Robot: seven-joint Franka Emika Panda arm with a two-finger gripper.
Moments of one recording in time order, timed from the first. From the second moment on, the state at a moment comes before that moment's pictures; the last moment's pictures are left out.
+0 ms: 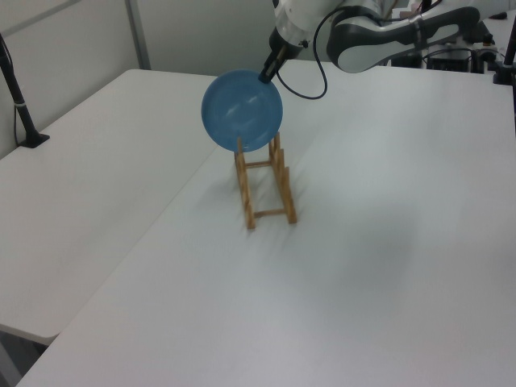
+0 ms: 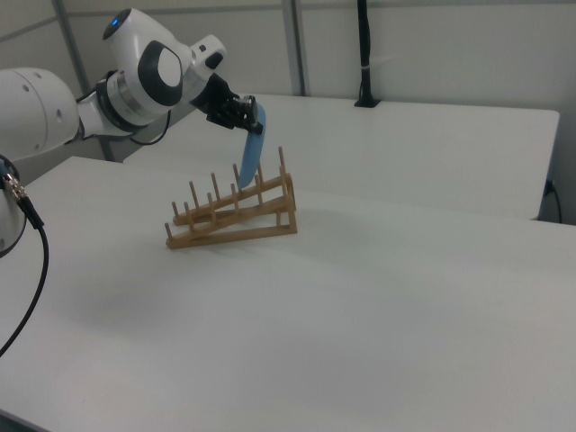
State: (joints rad) arm 0.10 0.47 0.01 -1.34 -0.52 2.37 0.30
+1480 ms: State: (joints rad) arm -0.09 0.15 -0.28 -1.61 0.39 1.79 -0.27
